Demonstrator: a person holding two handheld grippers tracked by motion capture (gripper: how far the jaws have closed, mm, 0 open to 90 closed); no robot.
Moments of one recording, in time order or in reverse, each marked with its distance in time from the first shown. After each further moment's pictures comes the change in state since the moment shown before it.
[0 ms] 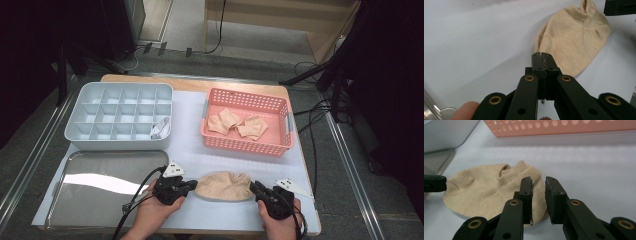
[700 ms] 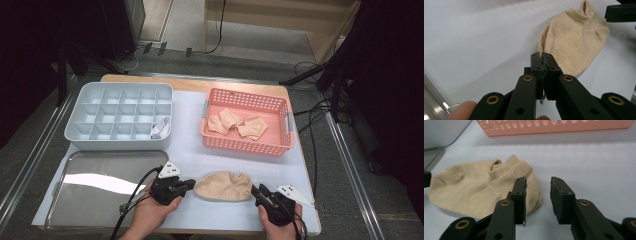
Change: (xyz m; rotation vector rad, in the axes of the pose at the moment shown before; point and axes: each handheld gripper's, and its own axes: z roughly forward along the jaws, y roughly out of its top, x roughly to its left) left arm 0.006 -0.003 -0.005 -0.029 -0.010 0.002; right arm 0.000 -0.014 -0.008 -0.051 -0.074 -0.012
